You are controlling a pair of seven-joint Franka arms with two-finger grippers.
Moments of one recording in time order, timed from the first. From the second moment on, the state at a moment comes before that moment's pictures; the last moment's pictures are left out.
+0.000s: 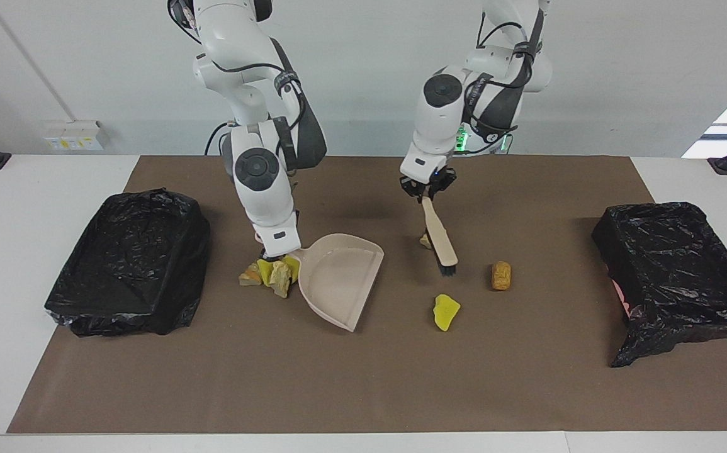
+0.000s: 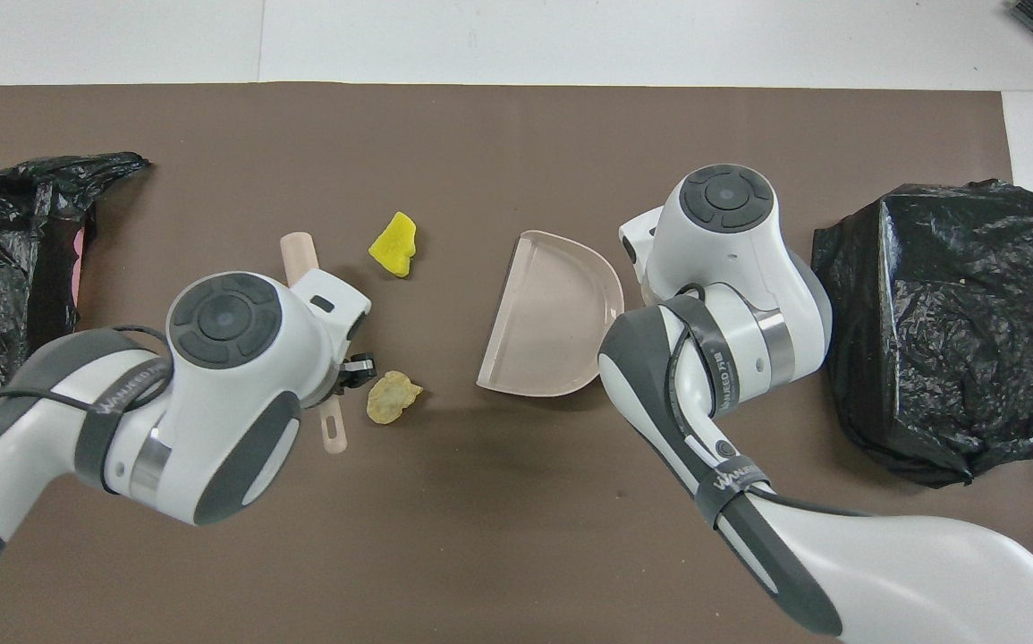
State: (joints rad) left arm -0.21 0.03 -0.21 -2.07 0.07 2.00 -0.64; right arm 0.44 0.35 -0.09 -1.73 0.02 1.86 -0.87
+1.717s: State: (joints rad) left arm -0.37 -0.03 -0.25 -2.29 -0.19 2.19 -0.96; right arm 0.49 0.33 -0.07 -1.81 0.02 1.94 -0.83
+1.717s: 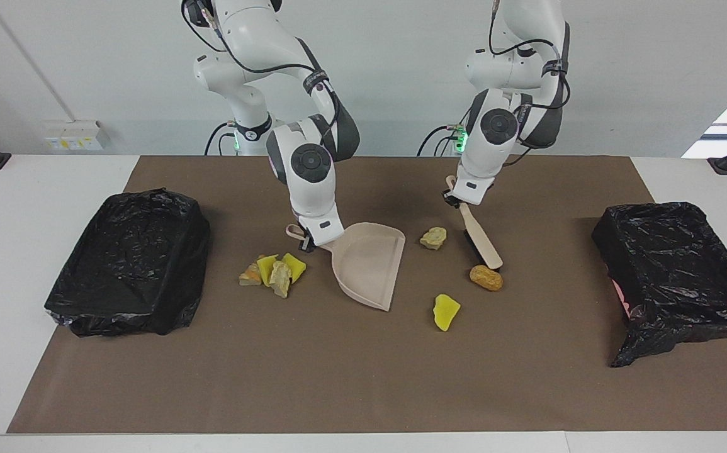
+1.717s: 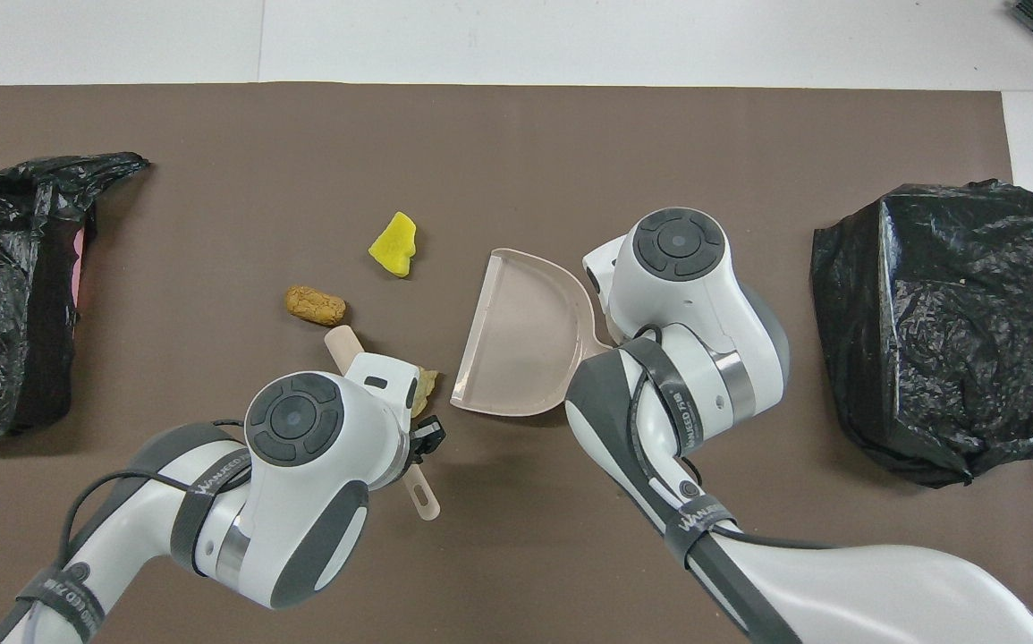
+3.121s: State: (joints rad) left arm -0.22 0.05 -0.21 -2.00 -0.11 2.03 -0.58; right arm 0.49 0.32 -0.07 -1.81 0.02 1.94 -0.82
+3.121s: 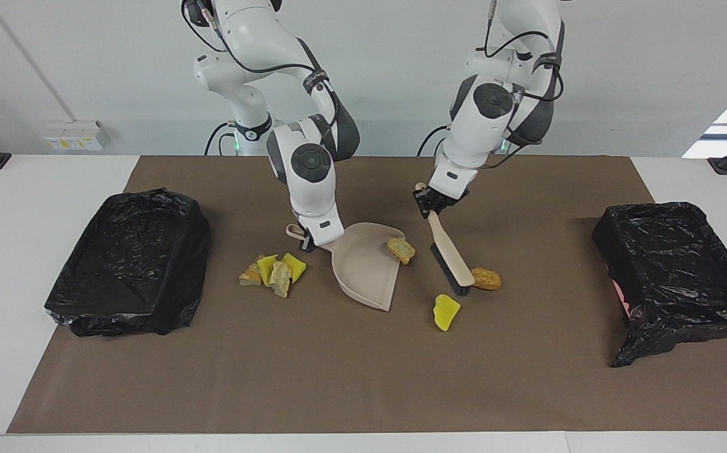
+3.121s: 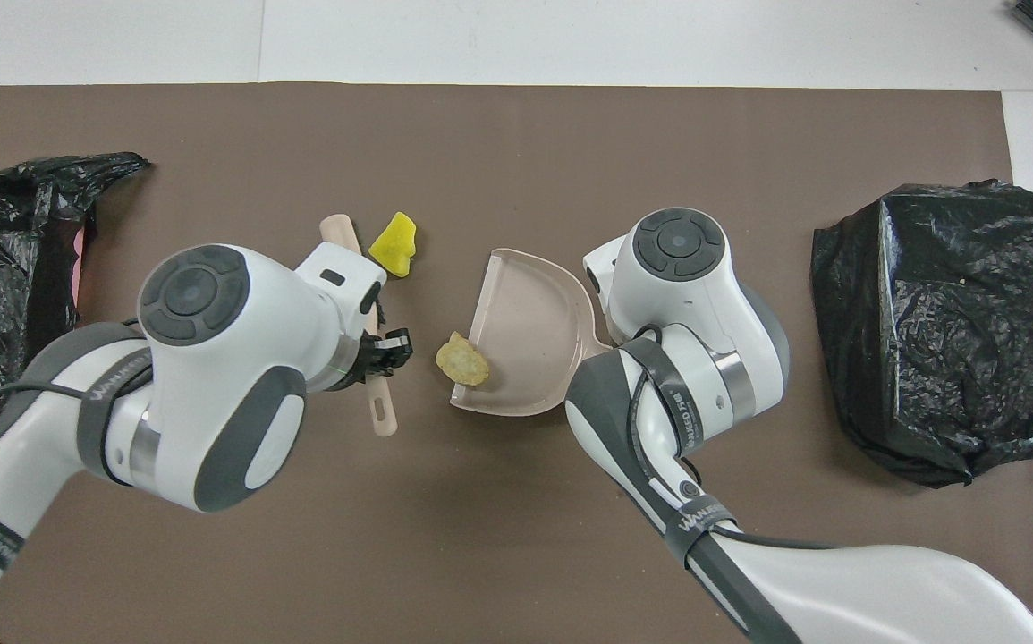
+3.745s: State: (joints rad) left arm -0.03 0.07 -0.23 -2.09 0.02 1.96 -0.33; right arm 0.49 0.32 -0.07 -1.81 0.02 1.94 -0.81
